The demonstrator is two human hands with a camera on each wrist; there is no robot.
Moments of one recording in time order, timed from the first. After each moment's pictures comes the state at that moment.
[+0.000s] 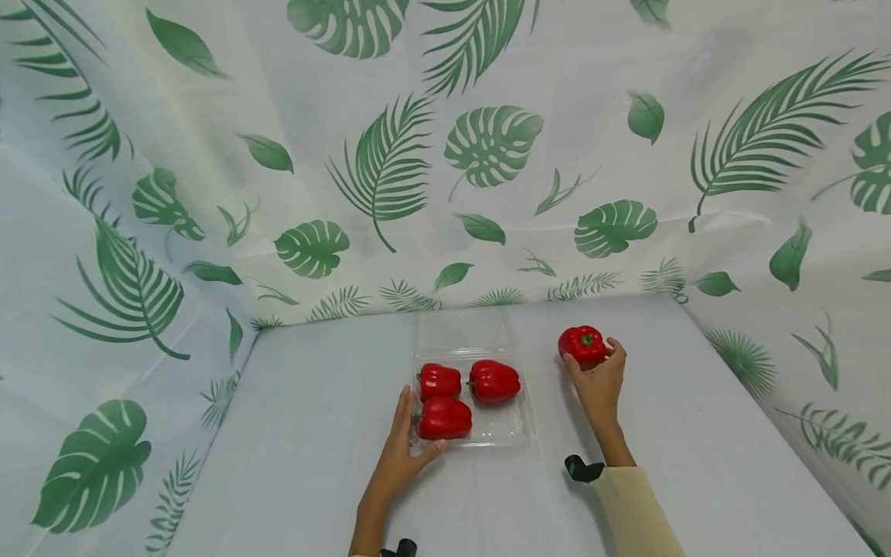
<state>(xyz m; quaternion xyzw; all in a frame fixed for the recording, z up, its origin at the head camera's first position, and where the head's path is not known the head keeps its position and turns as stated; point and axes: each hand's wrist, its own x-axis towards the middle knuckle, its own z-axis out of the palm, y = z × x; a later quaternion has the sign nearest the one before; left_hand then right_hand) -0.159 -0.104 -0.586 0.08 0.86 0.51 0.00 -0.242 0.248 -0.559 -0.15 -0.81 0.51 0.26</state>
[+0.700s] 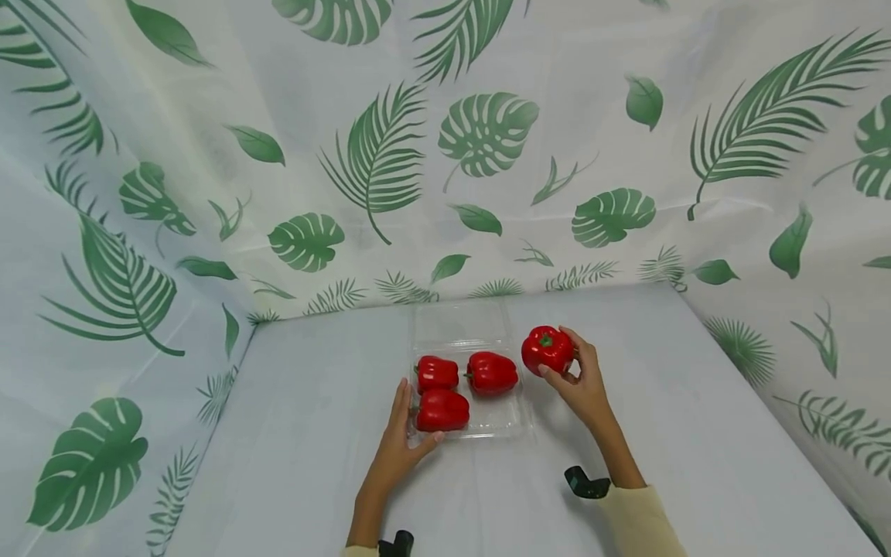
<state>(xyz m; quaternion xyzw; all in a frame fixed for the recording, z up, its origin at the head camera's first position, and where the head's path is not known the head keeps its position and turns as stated) -0.156 -0.104 -0.582 0.08 0.86 0.50 0.01 -0.202 0.227 -0.526 0.03 -0.81 0.57 0.14</state>
